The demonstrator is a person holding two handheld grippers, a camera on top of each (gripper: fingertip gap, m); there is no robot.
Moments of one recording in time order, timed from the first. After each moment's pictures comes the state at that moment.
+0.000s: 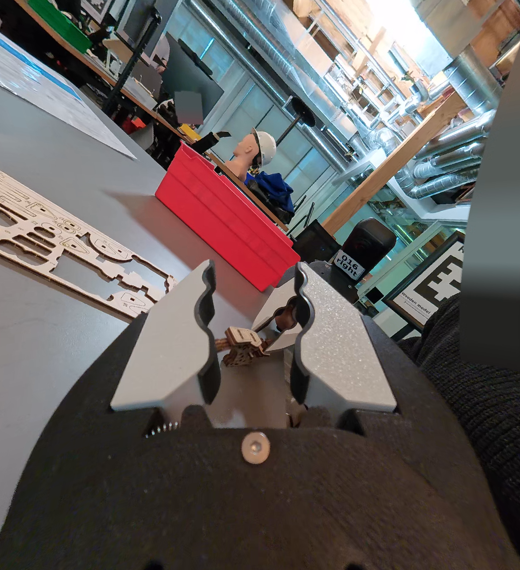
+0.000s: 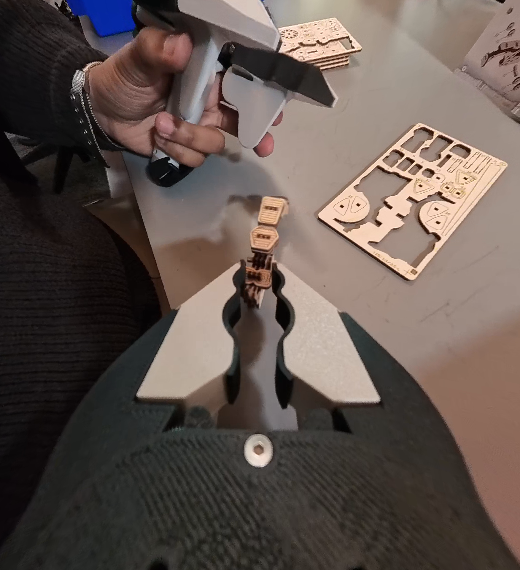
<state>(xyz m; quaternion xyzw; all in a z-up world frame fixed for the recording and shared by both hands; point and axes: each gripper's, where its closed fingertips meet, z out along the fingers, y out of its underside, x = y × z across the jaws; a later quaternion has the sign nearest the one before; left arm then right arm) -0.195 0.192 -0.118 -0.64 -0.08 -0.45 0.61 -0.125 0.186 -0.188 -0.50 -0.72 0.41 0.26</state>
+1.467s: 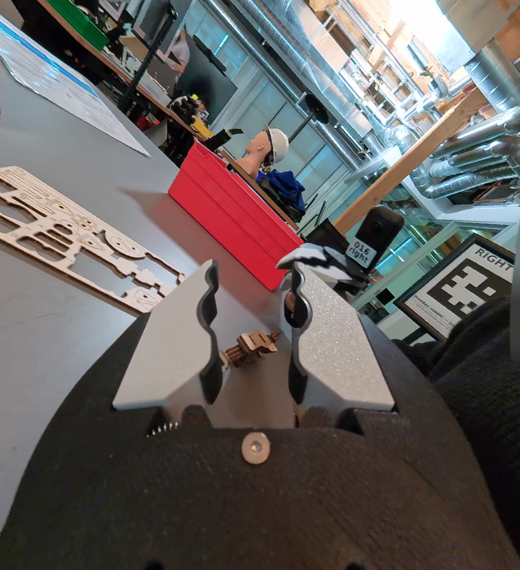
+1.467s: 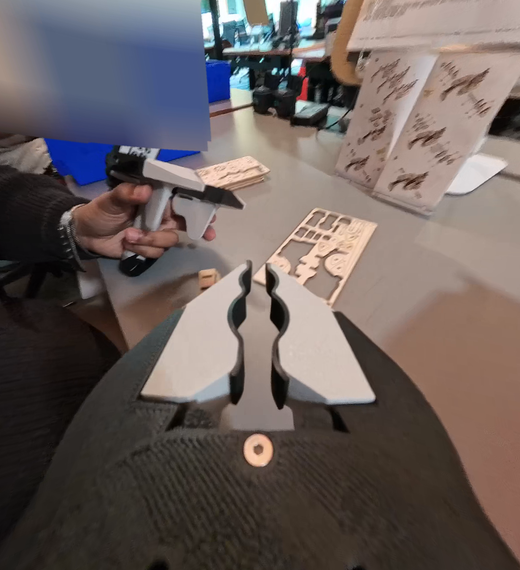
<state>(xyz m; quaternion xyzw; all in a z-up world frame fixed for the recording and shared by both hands) -0.200 0.195 -0.122 -0.65 -0.09 -0.44 0.61 -0.130 0.233 -0.130 -0.52 -0.59 0.49 0.37</state>
